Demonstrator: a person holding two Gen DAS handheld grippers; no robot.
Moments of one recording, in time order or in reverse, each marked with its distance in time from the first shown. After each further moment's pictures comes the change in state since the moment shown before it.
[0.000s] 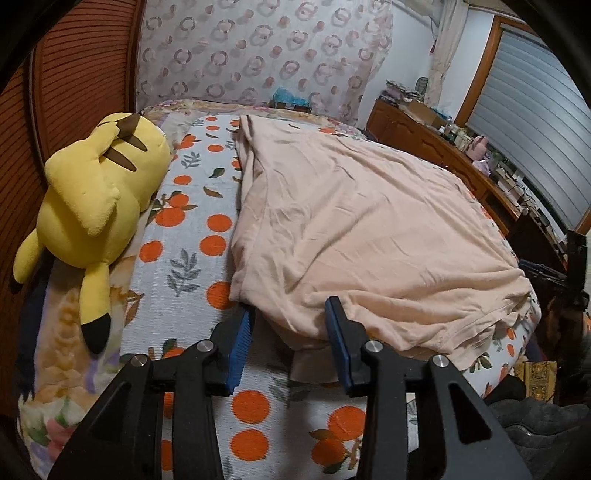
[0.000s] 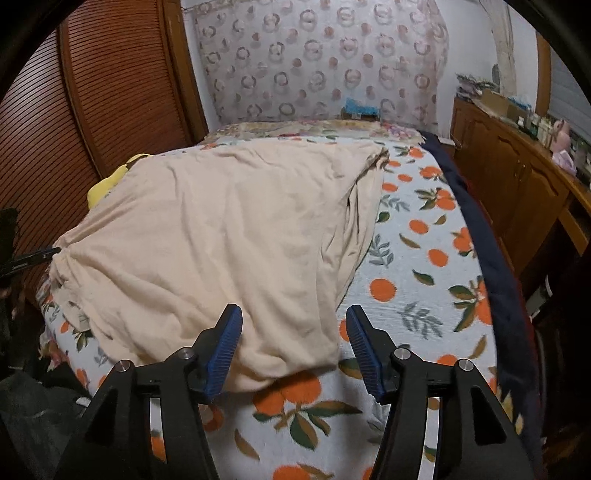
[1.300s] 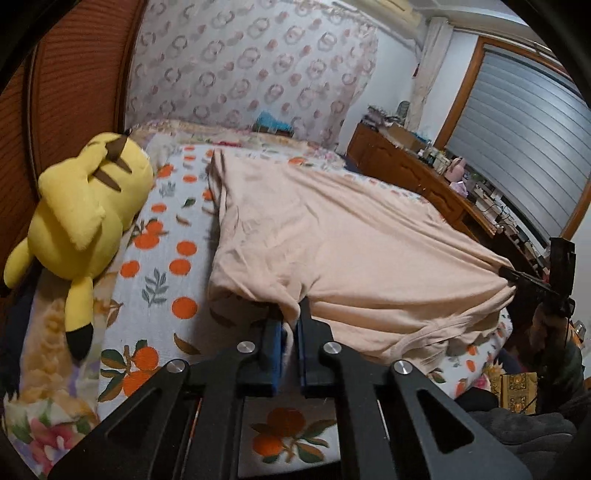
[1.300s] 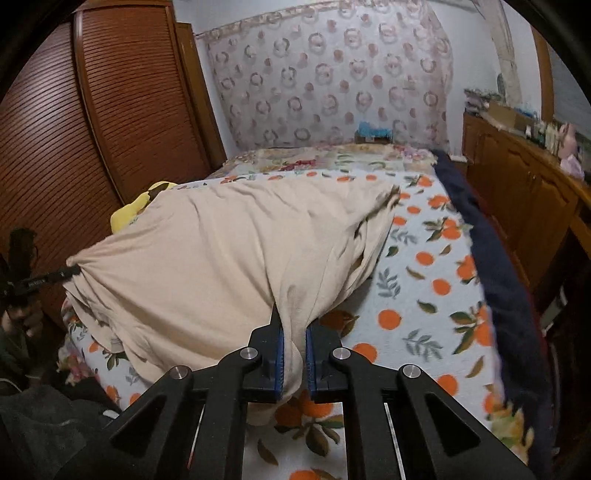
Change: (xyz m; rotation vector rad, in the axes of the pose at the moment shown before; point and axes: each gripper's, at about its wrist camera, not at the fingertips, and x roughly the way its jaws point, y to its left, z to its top) left arm -0.038 -0.029 0.003 -0.011 -0.109 -0.078; right arm -0.036 -0.006 0.005 -0.011 -0.126 0.085
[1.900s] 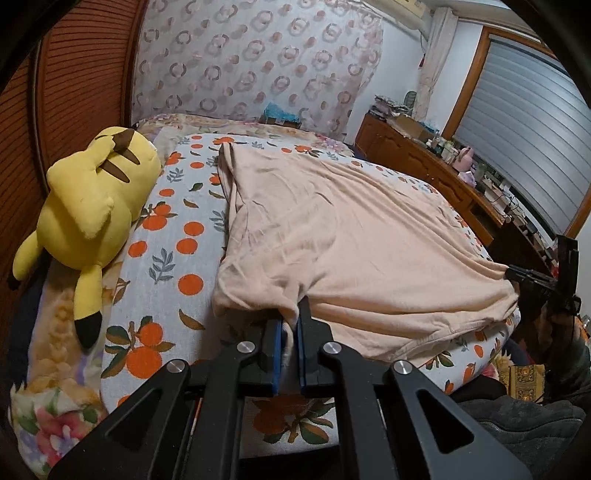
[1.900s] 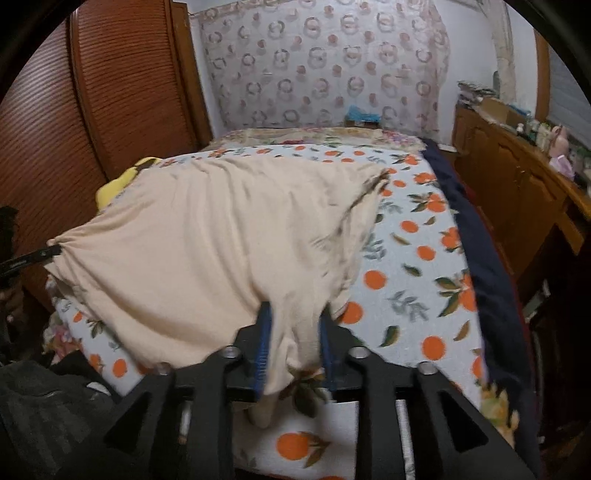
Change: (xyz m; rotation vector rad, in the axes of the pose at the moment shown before) left arm 0.004 -0.002 -0.014 0.008 0.040 0.051; right arm -0.001 0.005 -0.008 -0.008 0.078 -0.109
